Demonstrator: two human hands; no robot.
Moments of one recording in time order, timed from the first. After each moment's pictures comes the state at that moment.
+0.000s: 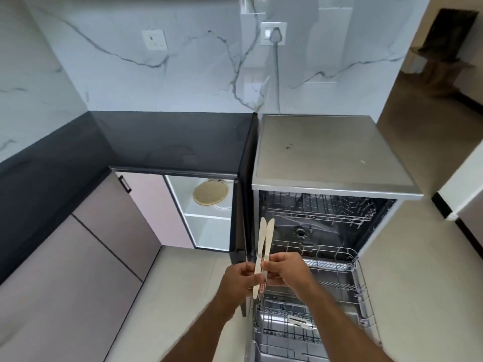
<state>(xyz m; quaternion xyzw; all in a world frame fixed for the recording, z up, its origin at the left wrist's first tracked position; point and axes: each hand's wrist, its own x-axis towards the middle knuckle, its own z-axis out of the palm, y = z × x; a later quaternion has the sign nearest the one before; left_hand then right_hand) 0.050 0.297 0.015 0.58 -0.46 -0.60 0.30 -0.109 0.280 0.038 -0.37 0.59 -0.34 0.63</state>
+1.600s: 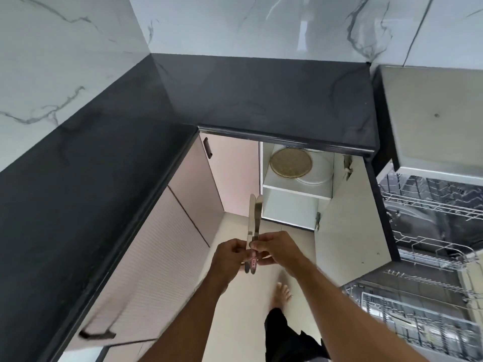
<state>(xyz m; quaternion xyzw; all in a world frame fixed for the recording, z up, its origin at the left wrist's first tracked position) 0.433 0.207 -0.047 0.64 -0.33 -0.59 0.36 0.280 0.160 -0.049 -0.43 0.56 -0.23 0.67</state>
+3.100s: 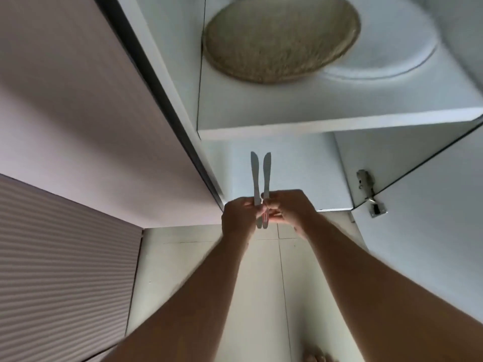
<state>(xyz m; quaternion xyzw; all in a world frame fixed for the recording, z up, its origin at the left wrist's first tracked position) 0.364 -0.213 -0.644 0.67 -0.41 -0.56 0.24 0.234 -0.210 -0.632 -0.22 0.66 -0.36 0.63</state>
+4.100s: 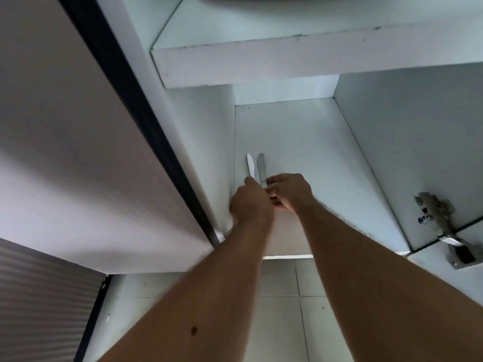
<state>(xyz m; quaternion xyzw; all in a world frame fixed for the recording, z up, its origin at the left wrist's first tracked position) 0.316 -0.342 -0.735 0.74 -0.64 -0.18 0.10 0.223 -0.345 -0.740 -0.31 0.70 -0.38 0.51</state>
